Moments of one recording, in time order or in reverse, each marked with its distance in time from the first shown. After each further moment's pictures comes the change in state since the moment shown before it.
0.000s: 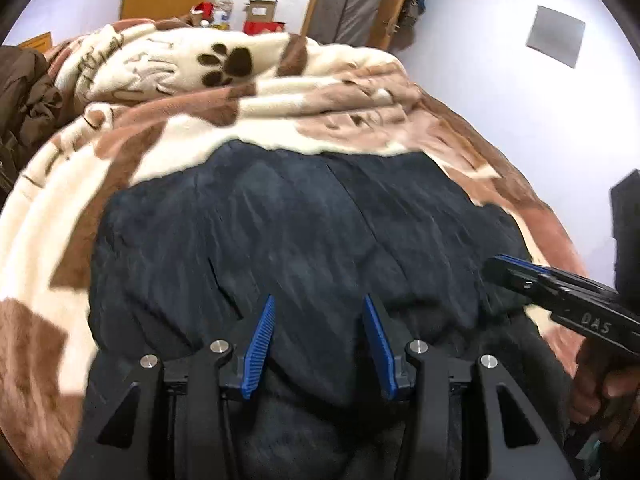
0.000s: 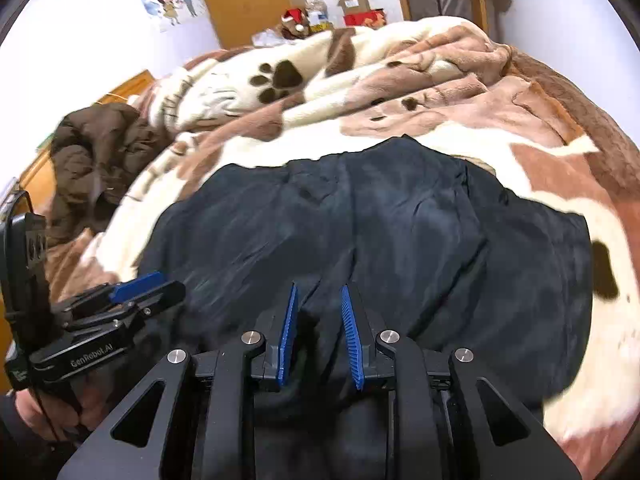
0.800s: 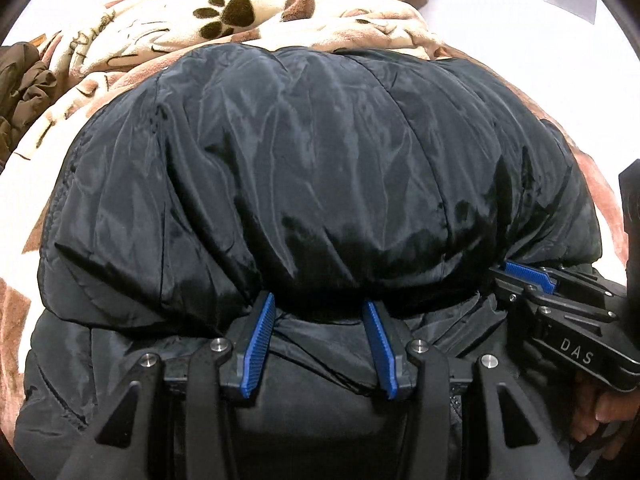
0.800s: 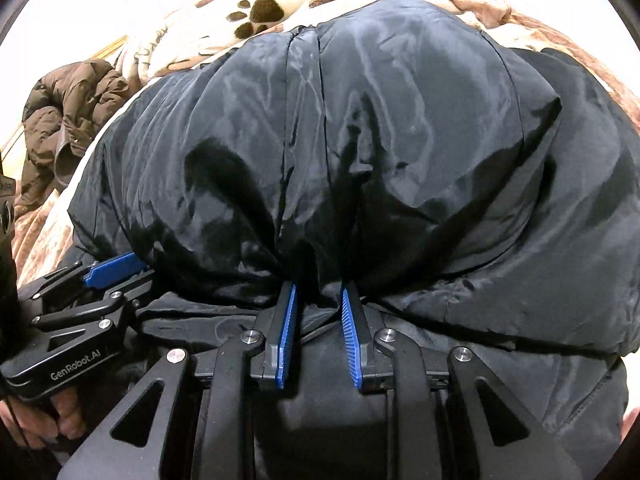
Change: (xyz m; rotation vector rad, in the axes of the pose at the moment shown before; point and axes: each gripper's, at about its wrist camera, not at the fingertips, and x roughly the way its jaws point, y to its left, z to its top) left arm 0.074 -0.002 -0.028 0.045 0.097 0.128; right arm 0.083 -0.021 -0.047 -0.001 0.099 -0.063
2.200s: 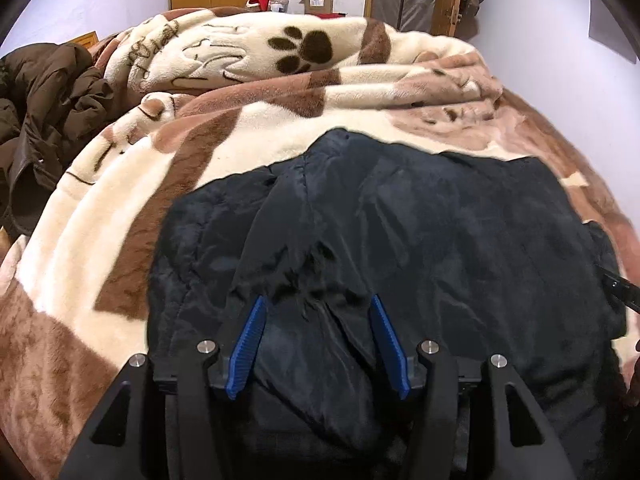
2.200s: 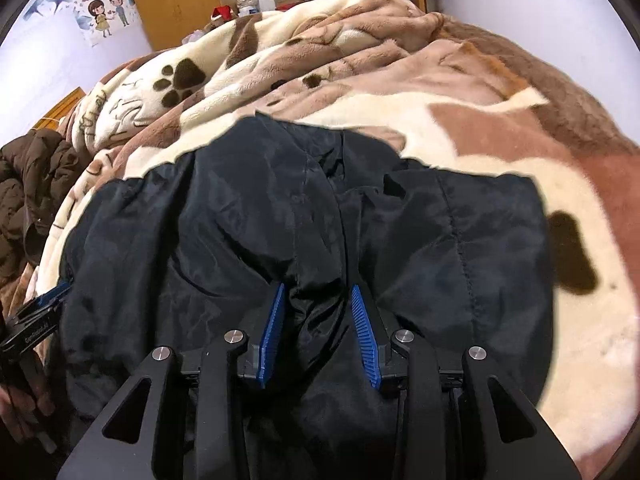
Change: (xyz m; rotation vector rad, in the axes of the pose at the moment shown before) left arm -0.038 0.062 0.051 -0.108 -0.083 0.139; right arm -0.048 -0.080 0.065 0.140 -0.103 -0.123
